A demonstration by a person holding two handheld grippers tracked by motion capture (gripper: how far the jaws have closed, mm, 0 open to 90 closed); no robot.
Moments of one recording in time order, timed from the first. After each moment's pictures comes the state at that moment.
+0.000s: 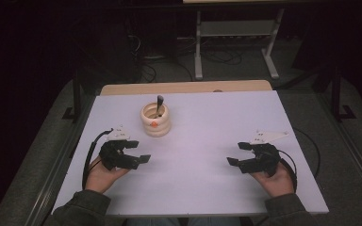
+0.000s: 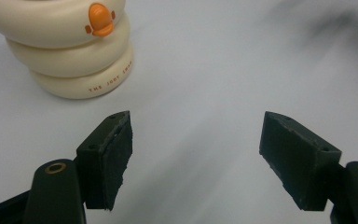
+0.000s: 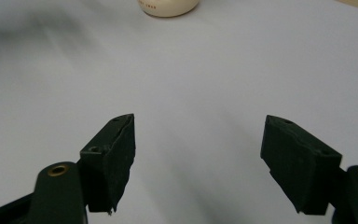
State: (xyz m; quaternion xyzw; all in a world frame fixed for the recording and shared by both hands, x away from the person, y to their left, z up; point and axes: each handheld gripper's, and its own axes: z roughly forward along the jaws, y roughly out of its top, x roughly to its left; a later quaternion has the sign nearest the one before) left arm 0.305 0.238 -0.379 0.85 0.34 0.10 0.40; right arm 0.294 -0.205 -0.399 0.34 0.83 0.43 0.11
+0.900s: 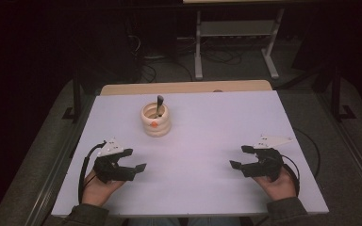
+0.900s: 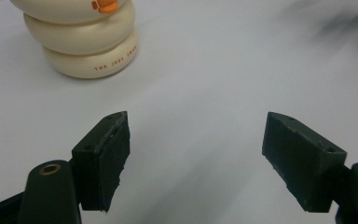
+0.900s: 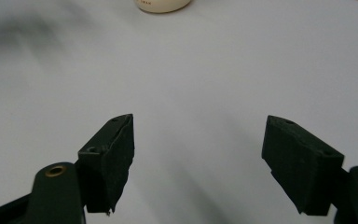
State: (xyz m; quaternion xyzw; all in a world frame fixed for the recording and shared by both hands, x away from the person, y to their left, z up) left arm 0.273 0.248 -0.389 0.83 0.35 0.14 0.41; right arm 0.285 -0.213 -0.407 0.35 0.82 0.44 0.12
